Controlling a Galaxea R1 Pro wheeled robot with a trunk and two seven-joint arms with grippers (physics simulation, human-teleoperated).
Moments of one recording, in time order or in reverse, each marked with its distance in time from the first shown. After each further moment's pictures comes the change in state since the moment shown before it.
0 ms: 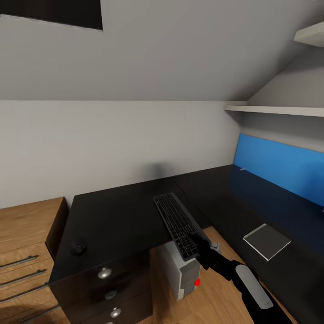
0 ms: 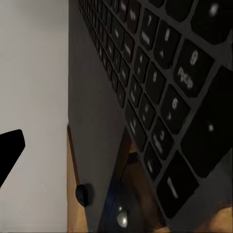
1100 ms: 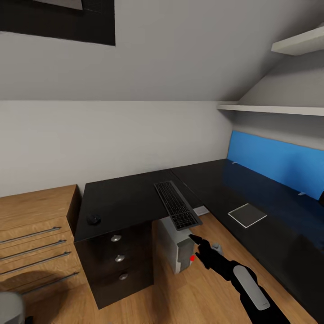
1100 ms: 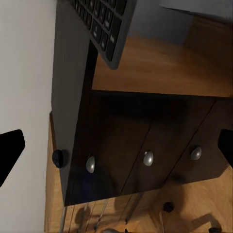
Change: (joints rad) left arm 0.000 0.000 0.001 0.012 0.000 -0.001 0.000; right arm 0.000 0.006 0.013 0.009 0.073 -0.100 -0.005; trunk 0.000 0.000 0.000
